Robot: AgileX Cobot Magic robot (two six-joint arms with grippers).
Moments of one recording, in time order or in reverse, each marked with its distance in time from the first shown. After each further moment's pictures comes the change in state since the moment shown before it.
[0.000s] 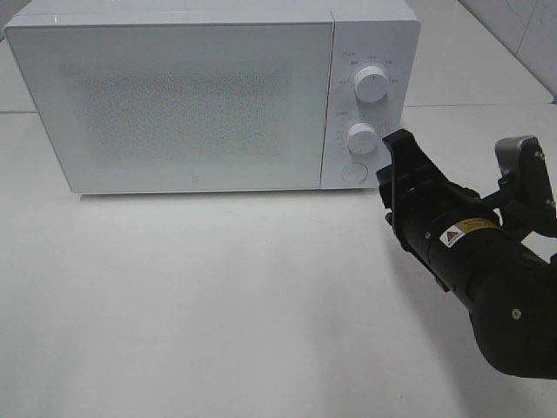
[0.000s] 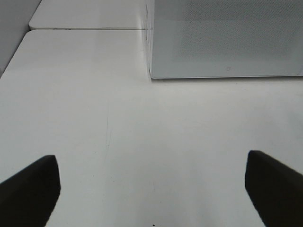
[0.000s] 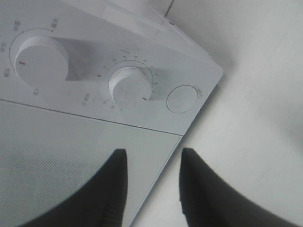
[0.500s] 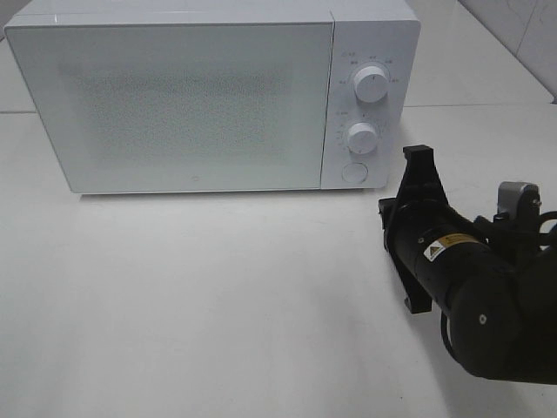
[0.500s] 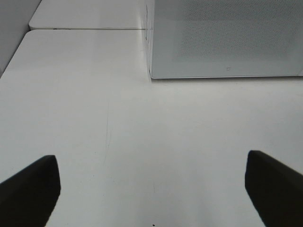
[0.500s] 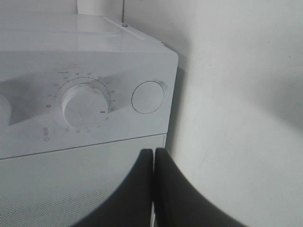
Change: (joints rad) left arm 0.000 0.000 0.000 0.000 0.000 0.000; right arm 0.000 0.103 -0.026 0.028 -0.001 0.324
